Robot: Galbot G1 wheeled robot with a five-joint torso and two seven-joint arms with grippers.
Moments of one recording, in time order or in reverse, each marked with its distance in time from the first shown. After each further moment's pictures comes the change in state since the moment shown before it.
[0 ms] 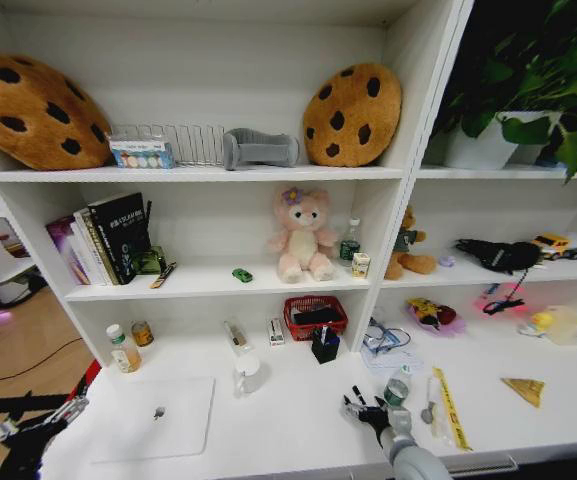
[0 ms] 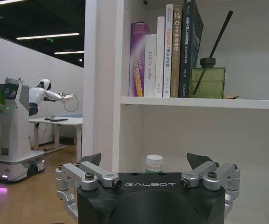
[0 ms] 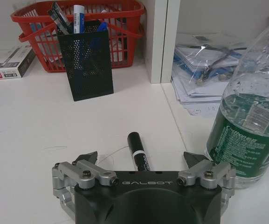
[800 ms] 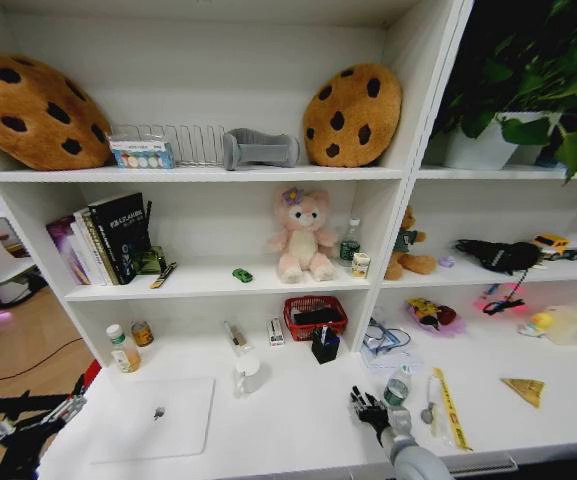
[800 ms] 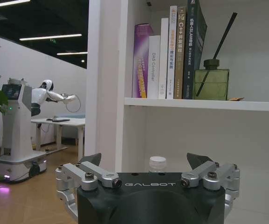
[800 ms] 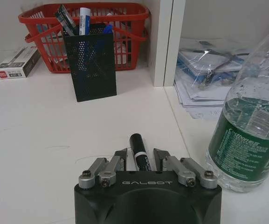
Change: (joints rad) left arm -0.002 0.003 -0.008 0.006 -0.011 -0.003 -0.003; right arm -0.006 0.000 -0.003 -0.006 -0.032 -0.006 -0.024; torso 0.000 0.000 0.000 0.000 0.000
